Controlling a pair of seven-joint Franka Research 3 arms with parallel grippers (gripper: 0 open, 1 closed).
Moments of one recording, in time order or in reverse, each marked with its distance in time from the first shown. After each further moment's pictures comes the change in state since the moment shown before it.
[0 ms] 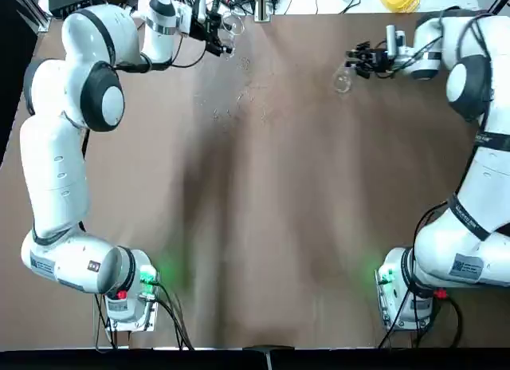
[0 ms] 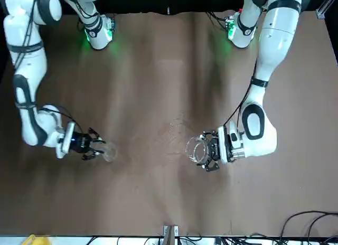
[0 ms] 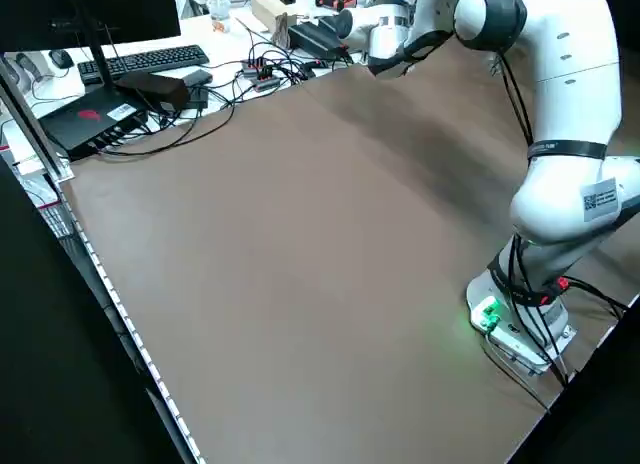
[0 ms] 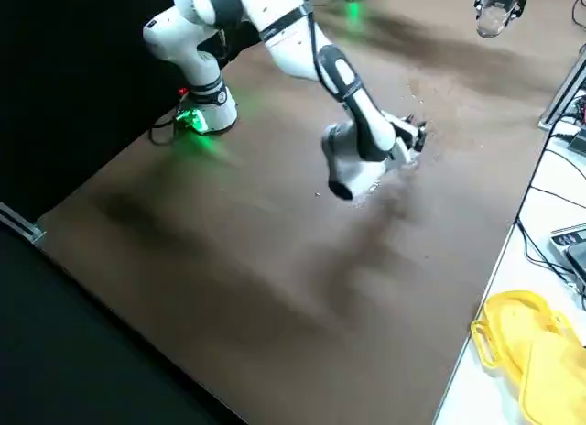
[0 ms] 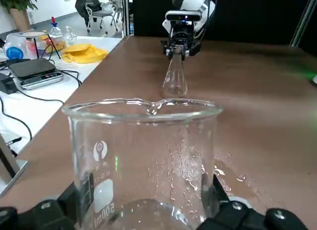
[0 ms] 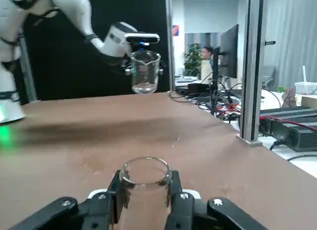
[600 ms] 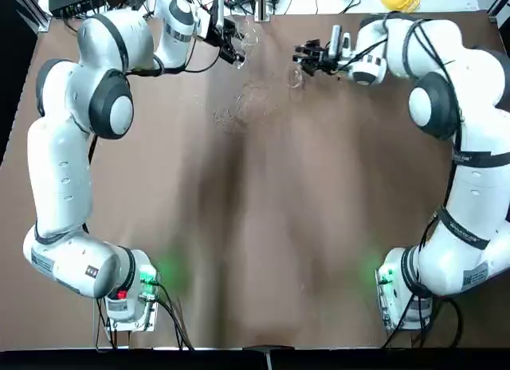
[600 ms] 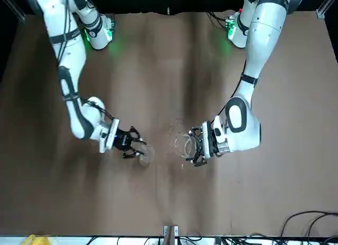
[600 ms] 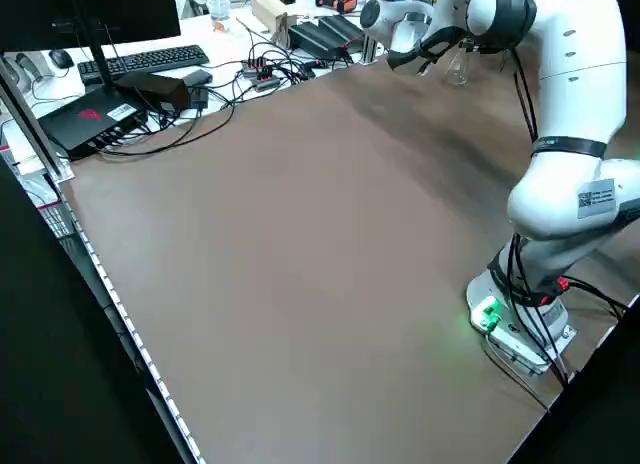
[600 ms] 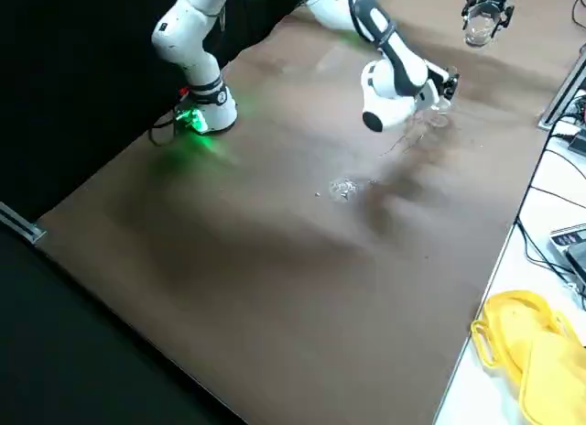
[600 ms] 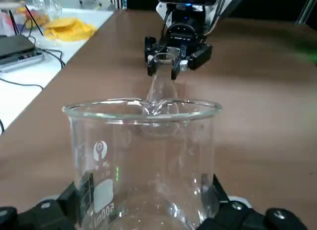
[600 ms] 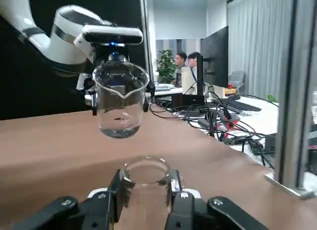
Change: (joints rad) left arm -0.116 -0.001 0.000 0.003 0.086 0.132 -0.117; right arm 0.448 -0.055 0.002 -0.061 0.517 0.324 -0.045
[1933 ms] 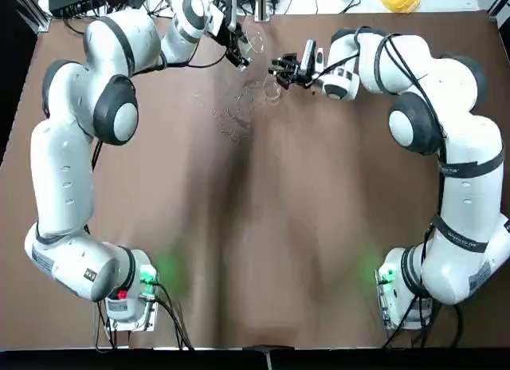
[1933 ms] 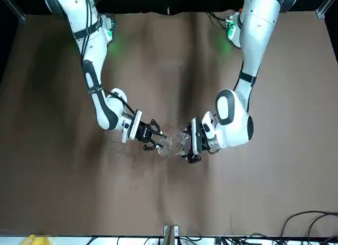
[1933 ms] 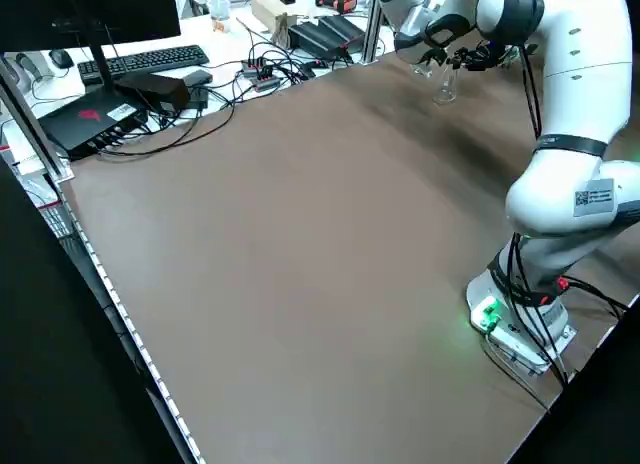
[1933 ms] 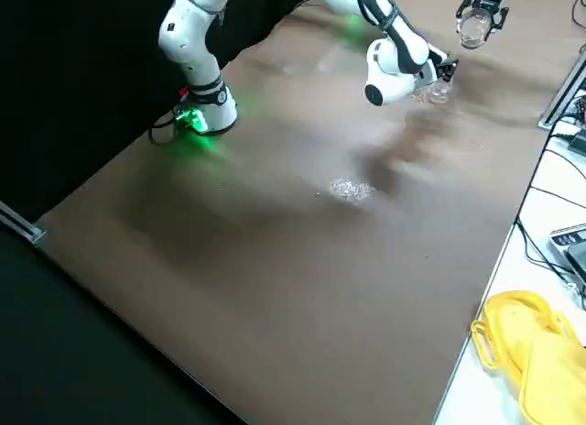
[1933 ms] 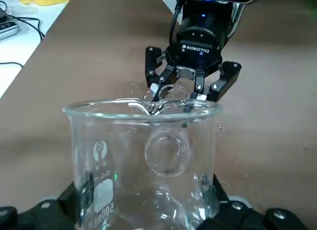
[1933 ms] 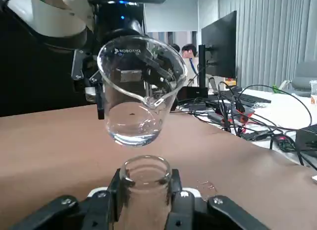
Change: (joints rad) left arm -0.071 -0.007 0.000 0.038 0.254 0.067 -0.190; right arm 0.207 0.028 -0.013 0.022 0.227 0.142 -0.060
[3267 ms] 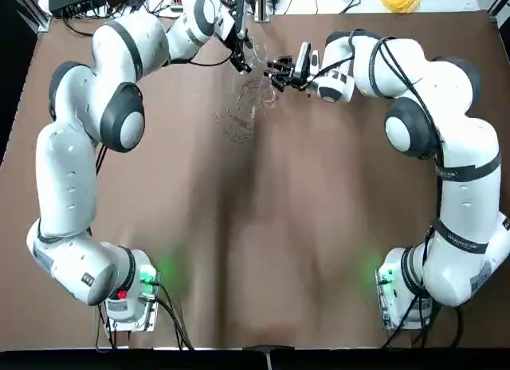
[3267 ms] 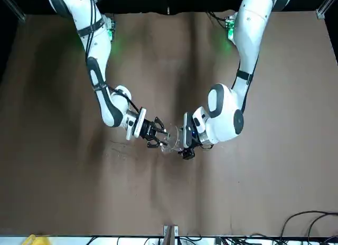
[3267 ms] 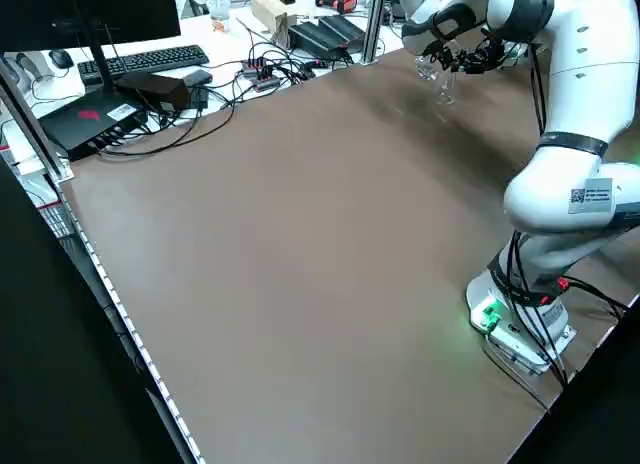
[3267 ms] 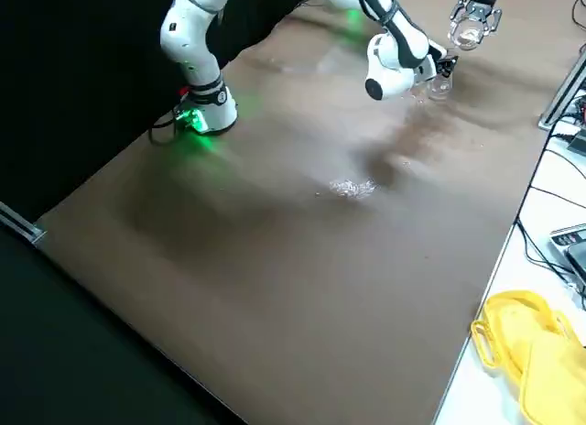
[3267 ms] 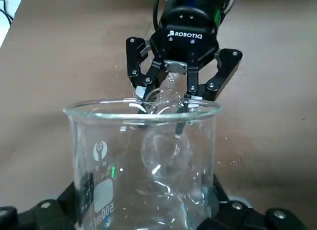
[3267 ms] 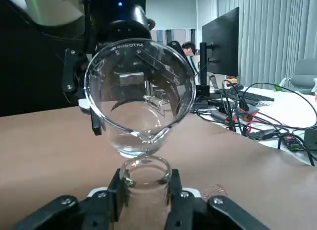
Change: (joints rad) left arm -0.102 0.000 0.064 0.023 0.175 0.012 -0.073; right arm 0.047 0.000 -0.012 0.006 0.038 0.027 0.000
